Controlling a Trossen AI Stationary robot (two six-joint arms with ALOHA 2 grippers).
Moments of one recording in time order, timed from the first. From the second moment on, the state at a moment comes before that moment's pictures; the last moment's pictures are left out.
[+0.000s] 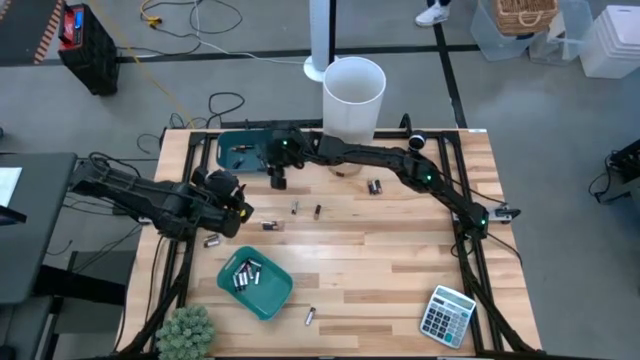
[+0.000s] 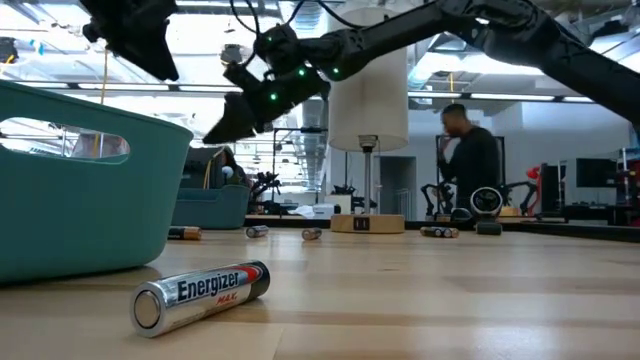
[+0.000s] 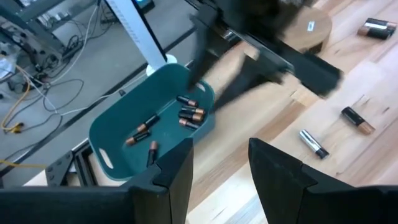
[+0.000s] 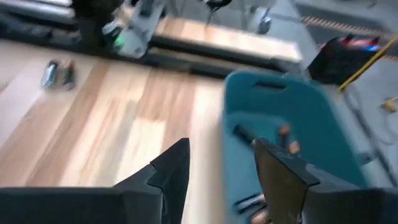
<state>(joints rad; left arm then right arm) -0.29 1.08 1.02 -1.19 -0.98 -0.95 -0.30 2.43 2.21 -0.27 -0.19 -0.35</state>
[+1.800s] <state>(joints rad) 0.23 1.70 1.02 -0.48 -0.14 -0.48 -0.23 1.48 0.89 0.35 -0.08 -0.39</state>
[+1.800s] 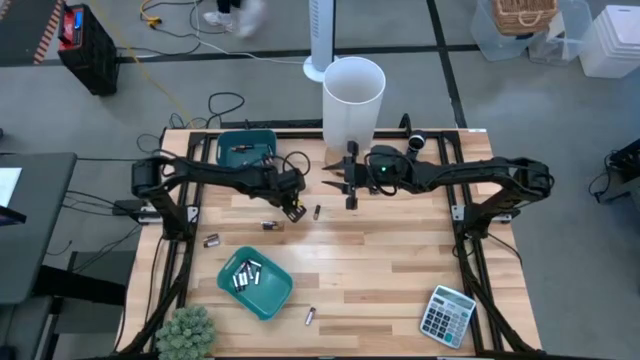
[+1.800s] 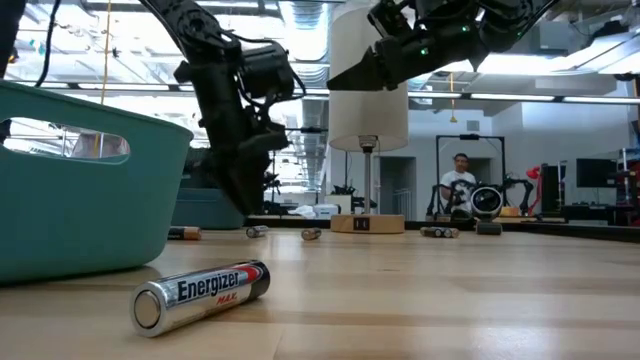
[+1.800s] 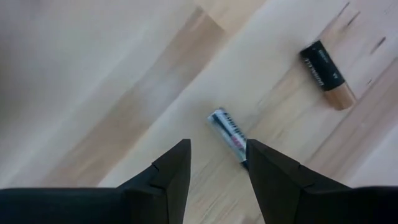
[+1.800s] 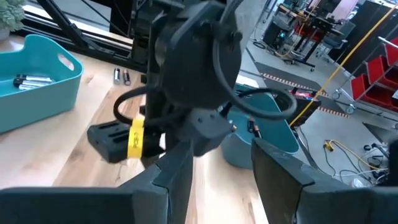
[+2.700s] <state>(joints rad) 0.22 1.84 1.03 -0.43 -0.13 -0.46 -0.24 1.48 0.89 0.34 -0.08 -0.39</state>
